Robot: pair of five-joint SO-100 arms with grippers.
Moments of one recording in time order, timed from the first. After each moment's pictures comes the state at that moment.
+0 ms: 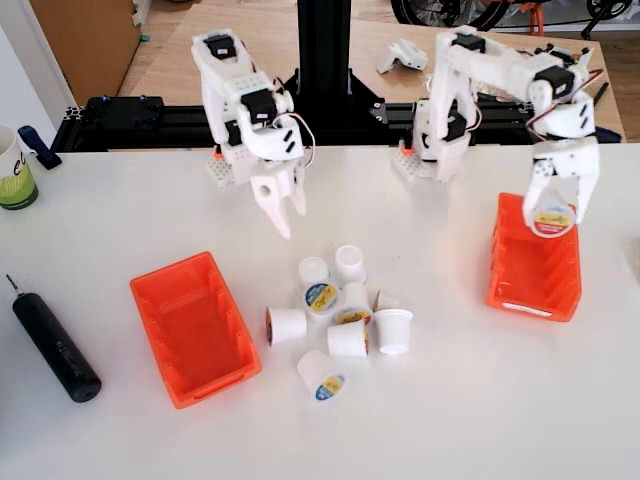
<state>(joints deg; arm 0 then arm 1) -22.4 115.0 115.0 64.3 -133.0 -30.1 104.6 91.1 70.9 137.7</state>
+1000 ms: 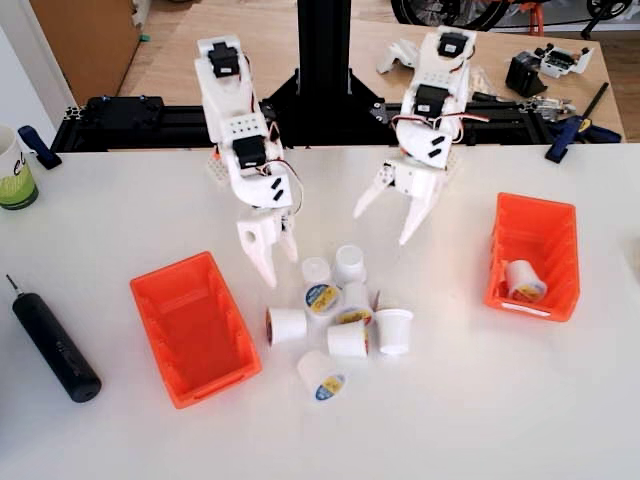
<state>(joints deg) -12.7 97.4 110.4 47.9 -142.5 17.8 108.7 106.9 57.8 111.0</state>
